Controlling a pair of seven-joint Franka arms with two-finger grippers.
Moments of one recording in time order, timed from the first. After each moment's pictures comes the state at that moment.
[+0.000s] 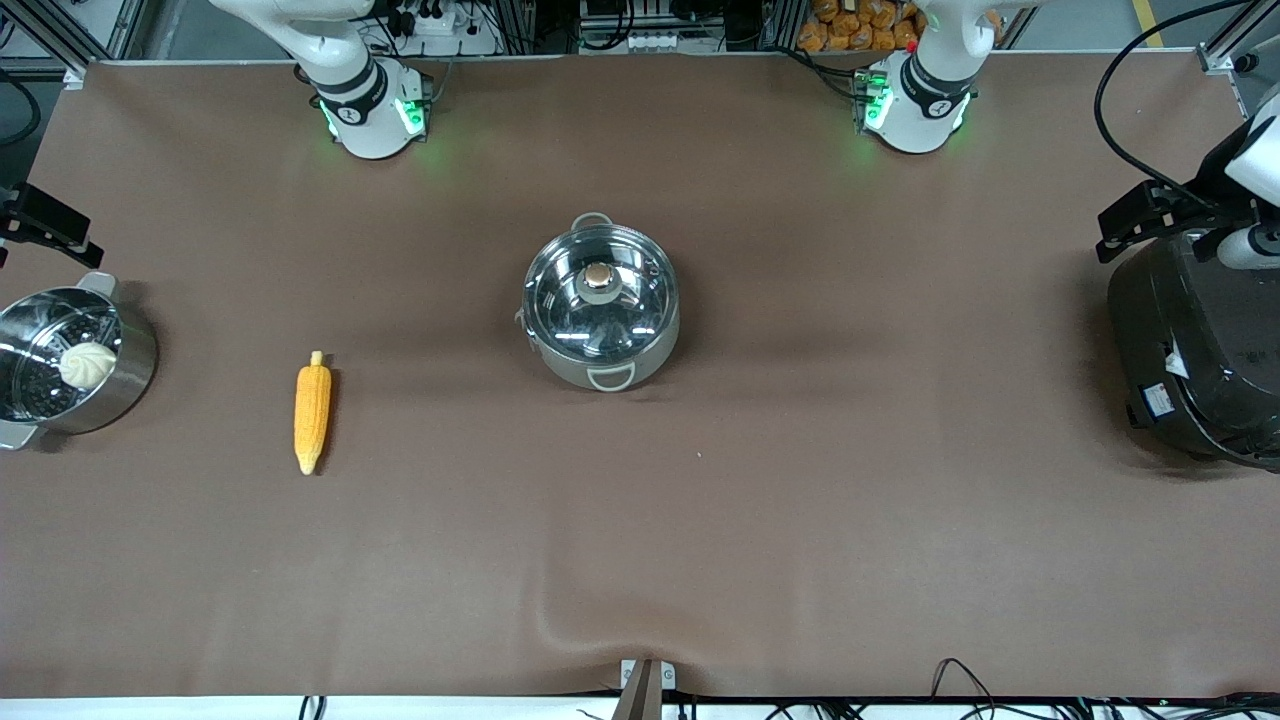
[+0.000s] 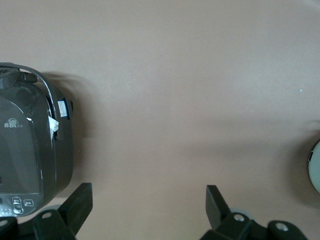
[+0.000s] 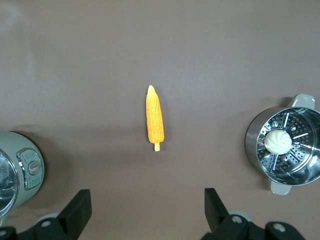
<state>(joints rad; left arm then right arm) 0.07 -0.03 -0.14 -1.57 0.02 1.57 -0.07 -0.07 0.03 0.00 -1.43 0.00 1.49 -0.07</state>
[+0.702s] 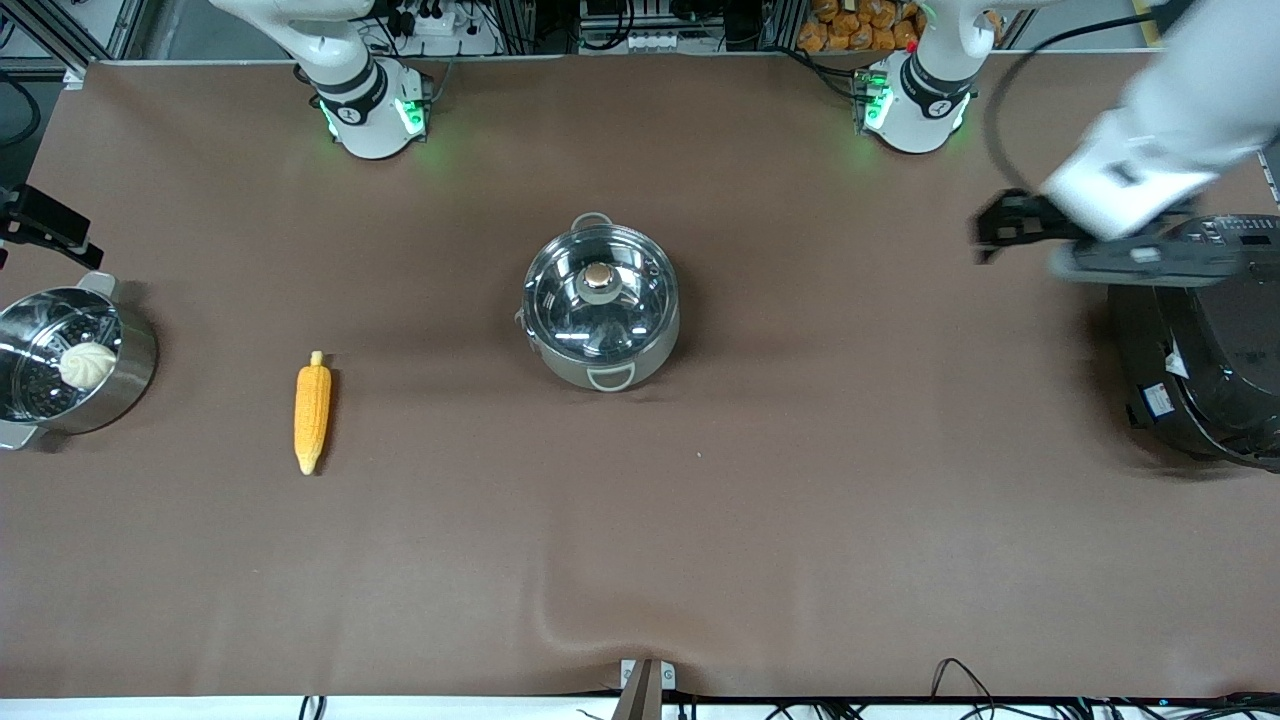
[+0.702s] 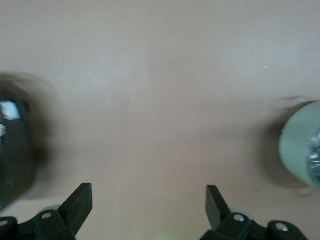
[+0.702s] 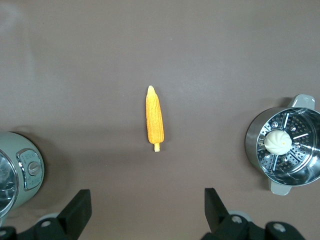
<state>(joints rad) -0.05 0.04 -0.29 -1.57 0.02 1.57 -0.27 -0.07 0.03 0.00 -1.43 0.00 1.49 -0.07</state>
